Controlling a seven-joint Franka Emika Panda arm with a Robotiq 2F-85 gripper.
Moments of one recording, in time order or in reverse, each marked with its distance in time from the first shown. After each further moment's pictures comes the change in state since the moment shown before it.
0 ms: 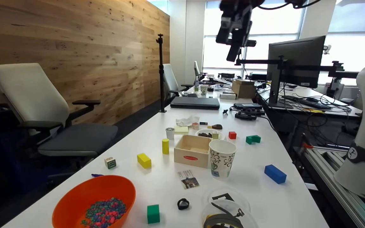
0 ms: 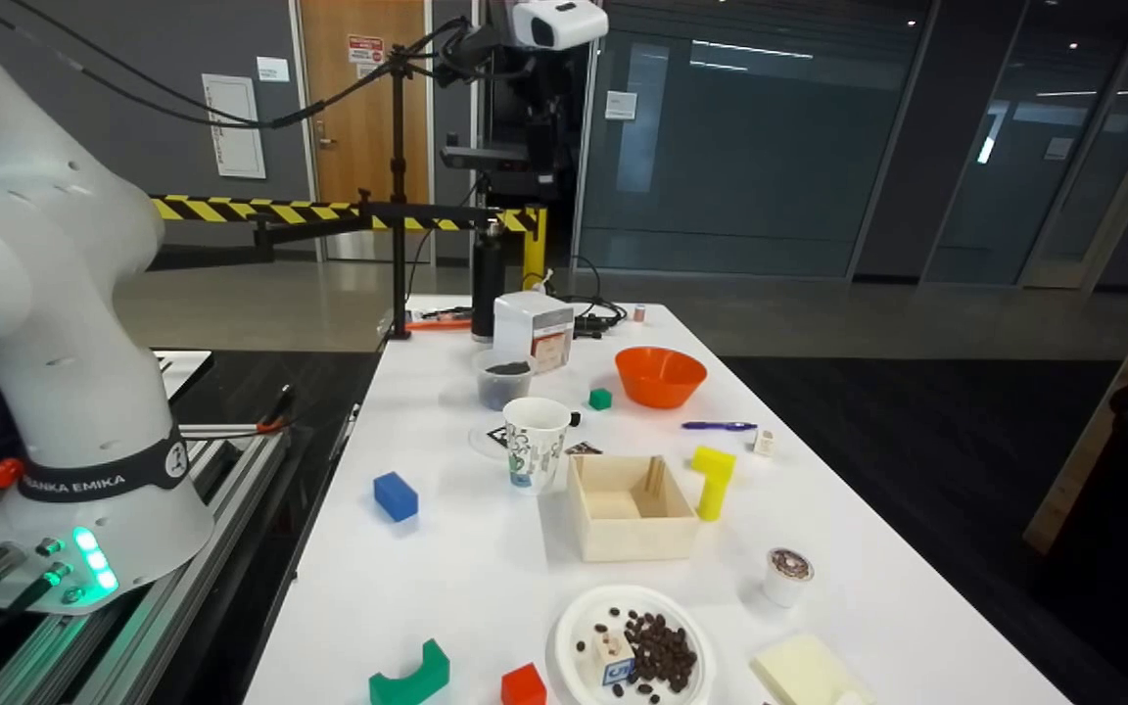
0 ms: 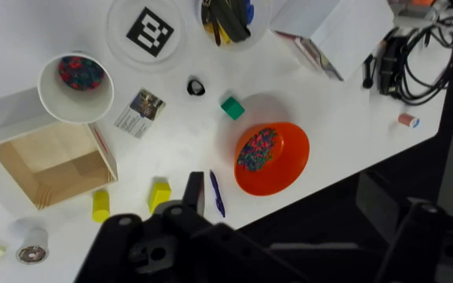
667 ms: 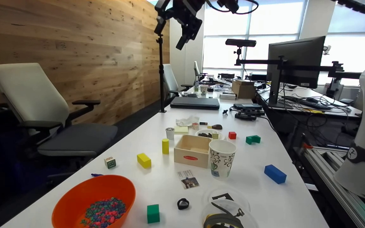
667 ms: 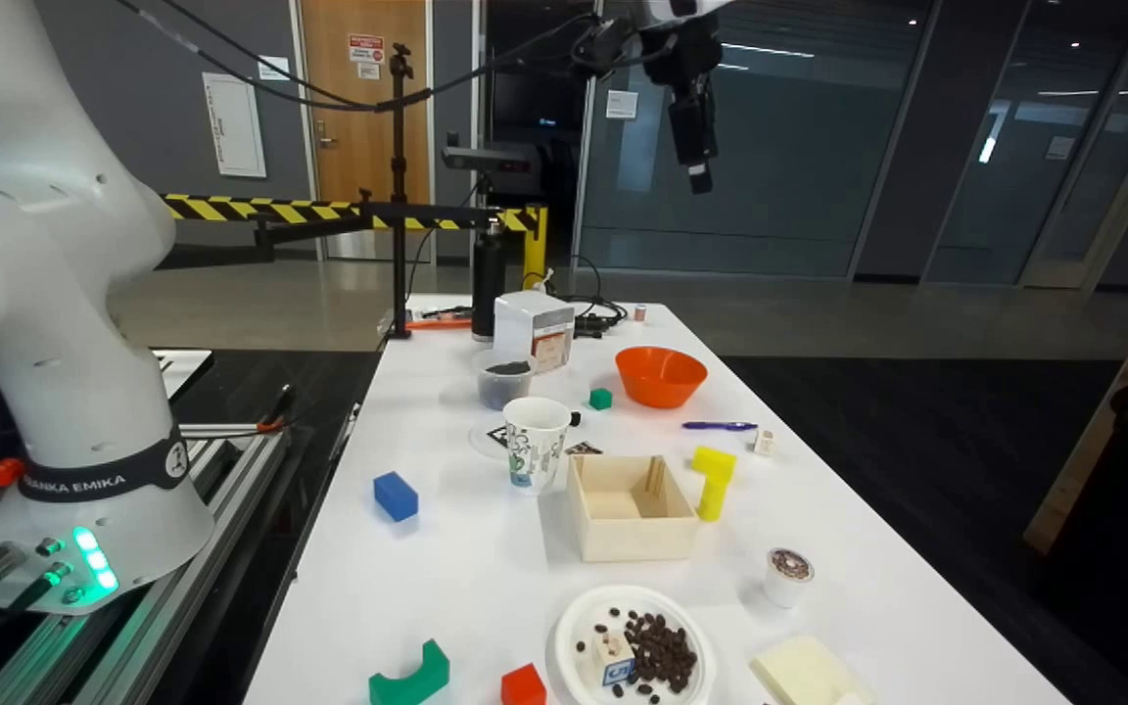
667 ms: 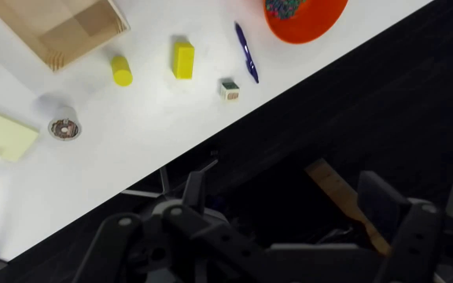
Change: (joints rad) arm -0.108 0.293 -0.071 0.288 -0.195 0.189 0.121
